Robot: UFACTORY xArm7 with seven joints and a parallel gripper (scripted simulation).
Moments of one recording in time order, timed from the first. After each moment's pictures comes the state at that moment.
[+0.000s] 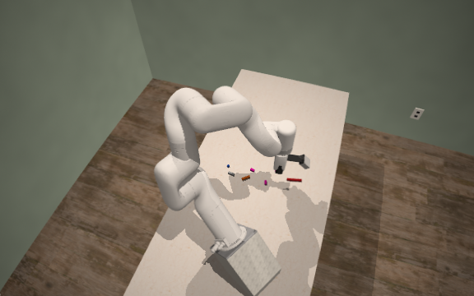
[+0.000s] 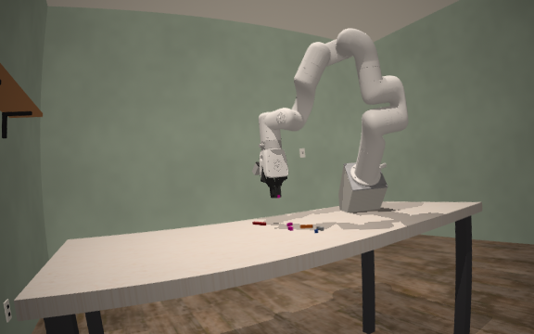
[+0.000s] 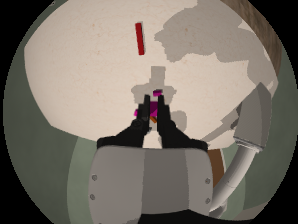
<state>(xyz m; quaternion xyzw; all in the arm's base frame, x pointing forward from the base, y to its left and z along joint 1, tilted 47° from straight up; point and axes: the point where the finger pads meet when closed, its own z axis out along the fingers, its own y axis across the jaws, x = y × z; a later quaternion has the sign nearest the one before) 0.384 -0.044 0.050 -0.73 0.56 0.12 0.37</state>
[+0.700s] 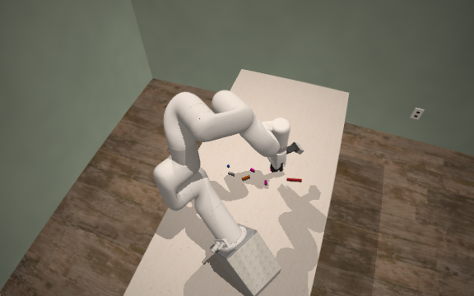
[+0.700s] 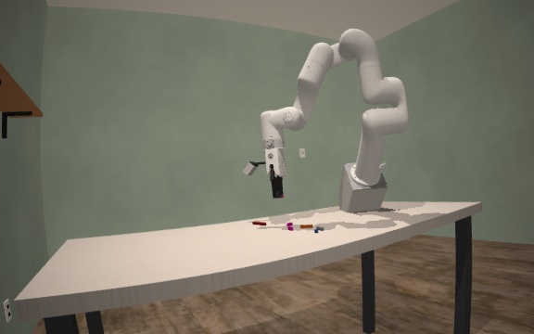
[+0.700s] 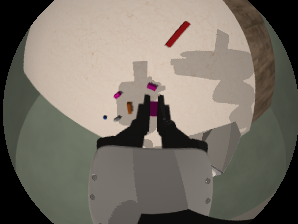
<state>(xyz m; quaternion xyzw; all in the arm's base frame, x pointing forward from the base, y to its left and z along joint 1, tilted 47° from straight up) 0.383 -0.027 0.067 -0.87 0.31 0.00 0.39</state>
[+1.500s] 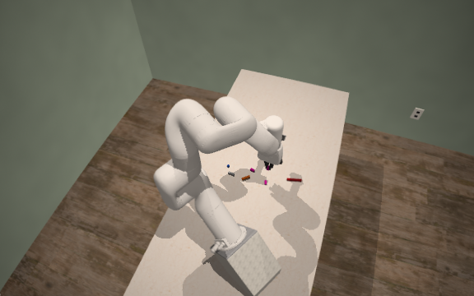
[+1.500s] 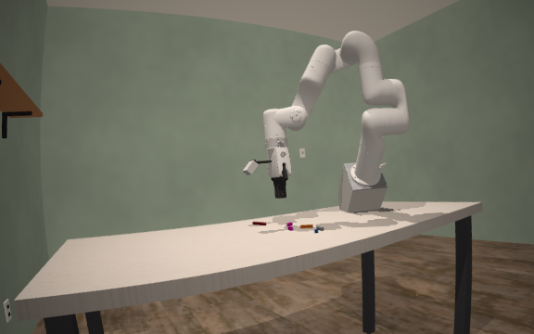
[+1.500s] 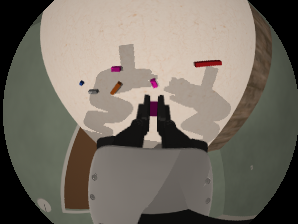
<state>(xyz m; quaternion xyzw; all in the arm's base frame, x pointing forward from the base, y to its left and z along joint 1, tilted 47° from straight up) 0.382 -0.008 0.085 -0.92 -0.01 -0.14 0.37</state>
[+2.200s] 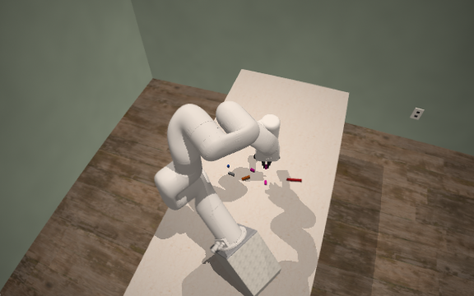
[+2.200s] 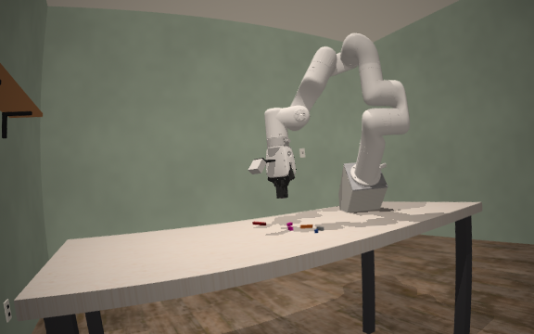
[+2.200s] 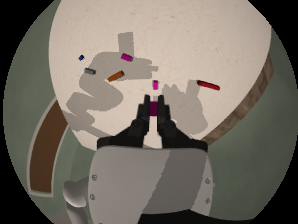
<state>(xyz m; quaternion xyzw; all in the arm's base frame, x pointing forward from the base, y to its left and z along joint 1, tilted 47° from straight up) 0.381 0.002 0.096 -0.90 -0.20 -0.21 0.33</state>
